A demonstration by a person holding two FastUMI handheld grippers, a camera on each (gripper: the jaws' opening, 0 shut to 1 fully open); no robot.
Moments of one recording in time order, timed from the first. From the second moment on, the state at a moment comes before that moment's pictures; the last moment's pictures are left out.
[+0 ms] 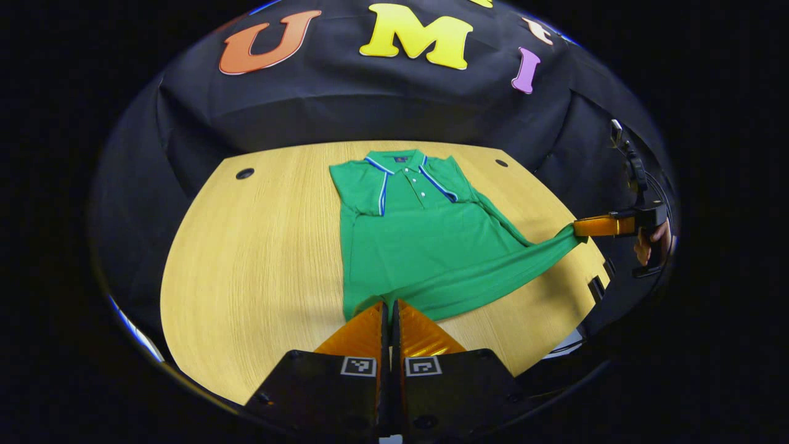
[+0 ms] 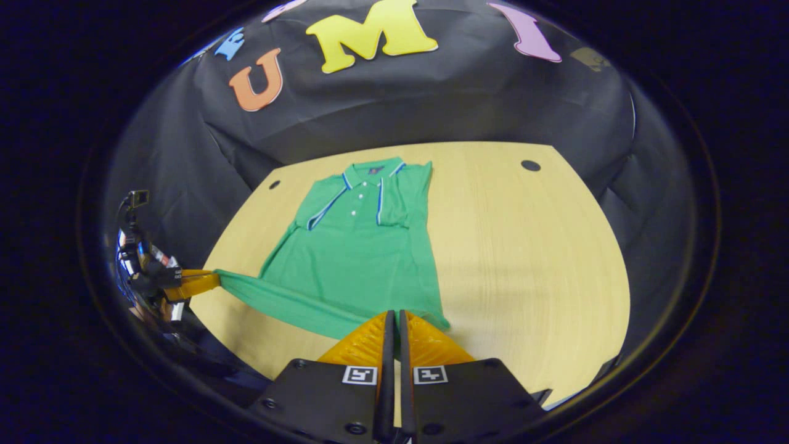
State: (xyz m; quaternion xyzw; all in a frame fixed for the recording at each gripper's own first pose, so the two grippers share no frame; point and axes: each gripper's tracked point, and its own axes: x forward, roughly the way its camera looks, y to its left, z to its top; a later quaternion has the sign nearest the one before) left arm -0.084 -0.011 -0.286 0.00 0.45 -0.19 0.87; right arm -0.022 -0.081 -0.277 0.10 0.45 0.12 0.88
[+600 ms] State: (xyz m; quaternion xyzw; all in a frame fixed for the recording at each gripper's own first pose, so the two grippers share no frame) left arm 0.043 -0.010 -0.249 -0.01 0.39 -0.19 0.90; right arm 0.095 -0.076 -0.228 0.11 0.40 0.12 0.90
